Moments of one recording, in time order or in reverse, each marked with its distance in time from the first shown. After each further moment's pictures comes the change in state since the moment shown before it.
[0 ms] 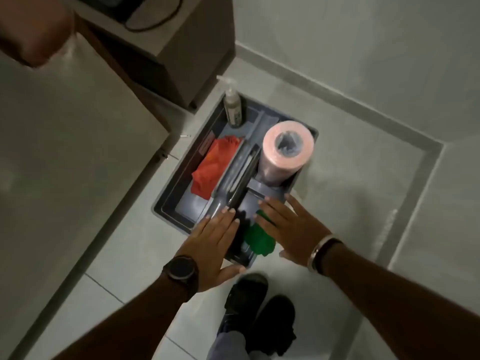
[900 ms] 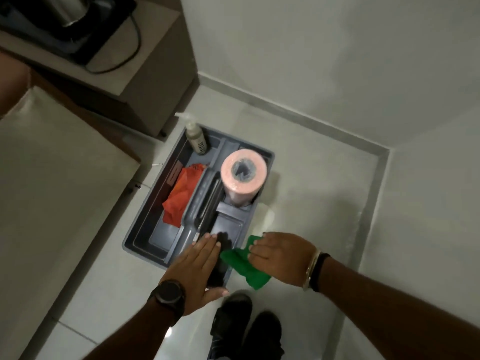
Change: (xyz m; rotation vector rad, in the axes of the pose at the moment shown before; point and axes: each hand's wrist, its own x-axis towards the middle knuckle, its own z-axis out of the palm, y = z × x) left_hand 0.022 0.010 0.006 0.120 -0.071 0.096; right_hand -0.049 0.024 -0.028 0.056 0.189 -0.188
